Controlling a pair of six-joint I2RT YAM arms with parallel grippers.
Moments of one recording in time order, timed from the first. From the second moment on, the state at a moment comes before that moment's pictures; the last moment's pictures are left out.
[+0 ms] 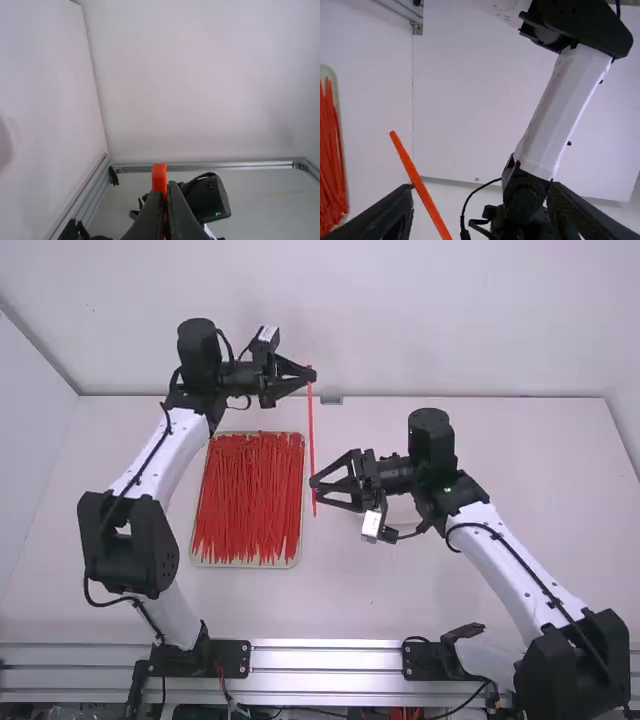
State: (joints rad) left arm -0.07 1.81 1.57 0.15 1.35 -1.34; right arm 0.38 1.32 0.97 -0.03 -1.37 -2.05
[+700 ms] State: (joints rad) left arm -0.07 1.81 1.57 0.15 1.34 -1.34; right arm 0.38 1.32 0.97 0.05 -1.37 -2.05
